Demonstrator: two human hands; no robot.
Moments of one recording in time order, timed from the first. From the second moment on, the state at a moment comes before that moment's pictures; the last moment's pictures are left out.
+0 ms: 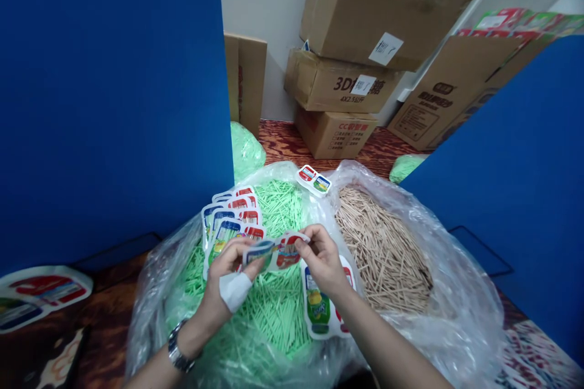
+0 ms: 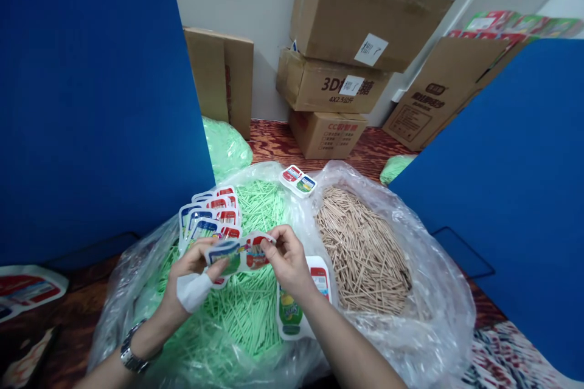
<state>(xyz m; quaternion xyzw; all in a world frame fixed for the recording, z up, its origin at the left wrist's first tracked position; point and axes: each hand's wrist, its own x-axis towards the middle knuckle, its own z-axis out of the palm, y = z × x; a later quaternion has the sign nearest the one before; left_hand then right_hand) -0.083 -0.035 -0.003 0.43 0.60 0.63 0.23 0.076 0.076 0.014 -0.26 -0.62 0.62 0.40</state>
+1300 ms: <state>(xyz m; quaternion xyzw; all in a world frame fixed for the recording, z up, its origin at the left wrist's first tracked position) -0.155 -0.053 -0.041 0.49 0.80 0.34 -0.04 -0.022 0.117 -0.010 -0.31 -0.86 0.31 0.24</state>
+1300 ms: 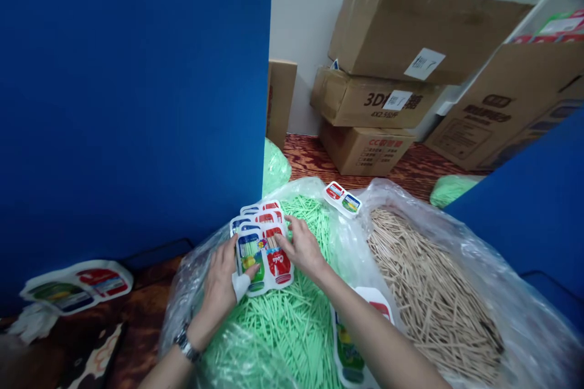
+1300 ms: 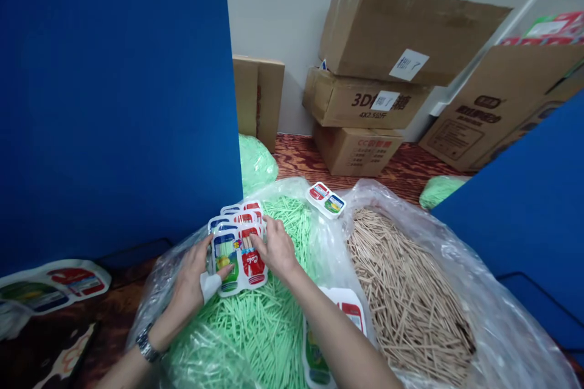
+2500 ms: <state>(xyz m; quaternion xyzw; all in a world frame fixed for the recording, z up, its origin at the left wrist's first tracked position) -0.155 -0.058 -0.050 0.36 0.72 0.58 0.14 -0.034 0.114 0.007 -0.12 -0.72 0.64 0.23</state>
